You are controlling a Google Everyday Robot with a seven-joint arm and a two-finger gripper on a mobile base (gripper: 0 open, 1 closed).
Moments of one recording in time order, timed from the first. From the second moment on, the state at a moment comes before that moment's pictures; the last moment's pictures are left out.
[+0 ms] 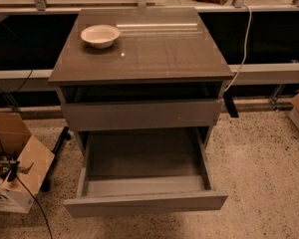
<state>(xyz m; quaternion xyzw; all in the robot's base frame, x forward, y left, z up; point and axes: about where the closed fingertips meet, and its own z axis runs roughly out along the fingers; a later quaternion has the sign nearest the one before) 0.587 -0.131 1.132 -0.40 0.81 -0.03 0.43</state>
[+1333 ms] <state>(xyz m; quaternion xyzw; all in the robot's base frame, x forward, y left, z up) 0.534 -0.093 1.019 -0.48 0.82 0.05 0.31</state>
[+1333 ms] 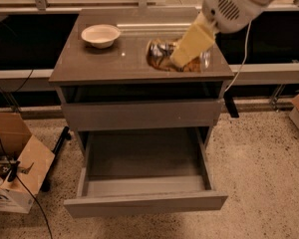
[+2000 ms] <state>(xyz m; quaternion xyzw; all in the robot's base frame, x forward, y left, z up) 0.513 -0.068 0.922 -0.49 0.83 0.09 0.27</state>
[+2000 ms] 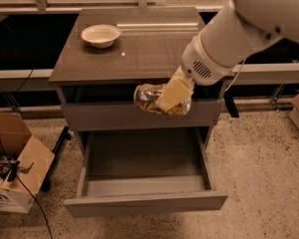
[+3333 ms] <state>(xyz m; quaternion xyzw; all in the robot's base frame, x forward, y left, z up) 0.583 -0.054 0.821 -0.45 0.83 0.11 0.31</state>
